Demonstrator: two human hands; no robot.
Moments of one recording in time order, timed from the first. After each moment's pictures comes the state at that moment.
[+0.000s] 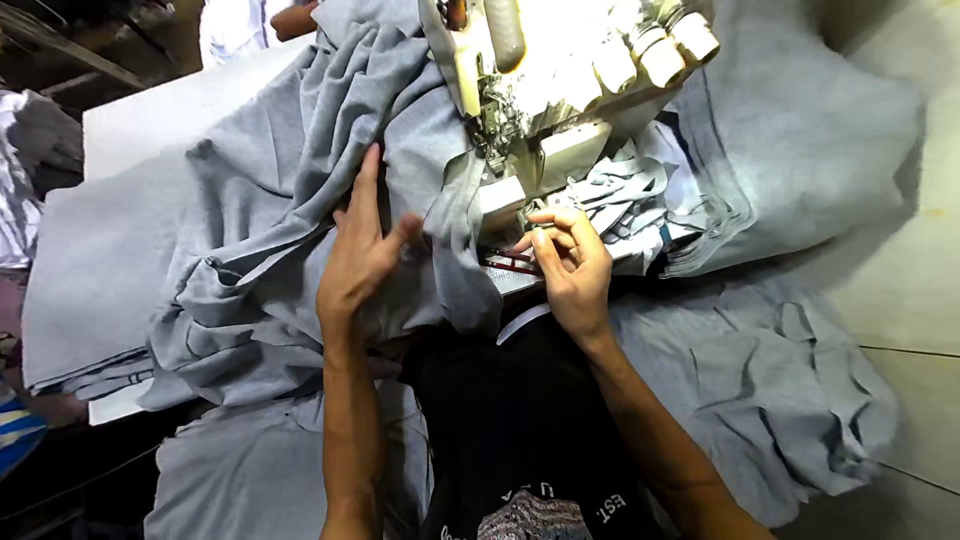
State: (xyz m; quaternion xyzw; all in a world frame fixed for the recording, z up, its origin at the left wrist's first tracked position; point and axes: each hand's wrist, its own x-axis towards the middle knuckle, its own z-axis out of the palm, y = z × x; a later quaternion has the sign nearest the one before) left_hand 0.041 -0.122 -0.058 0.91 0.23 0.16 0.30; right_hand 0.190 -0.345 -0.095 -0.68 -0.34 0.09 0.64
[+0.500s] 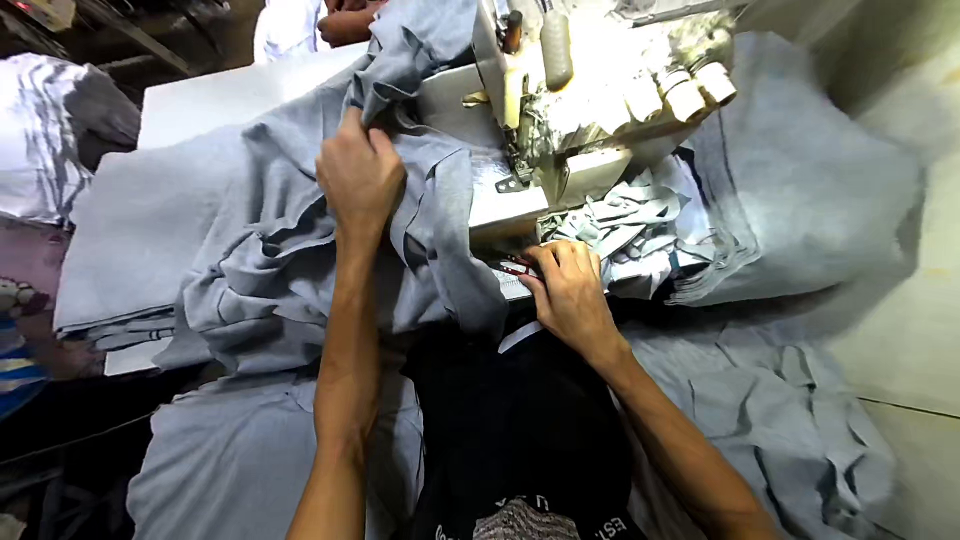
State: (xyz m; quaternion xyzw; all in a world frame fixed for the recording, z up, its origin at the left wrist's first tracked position) left_hand 0.086 -0.077 -0.028 0.83 0.47 0.25 0.12; right_hand 0.200 -0.354 -0.121 -0.79 -0.55 -0.04 0.25
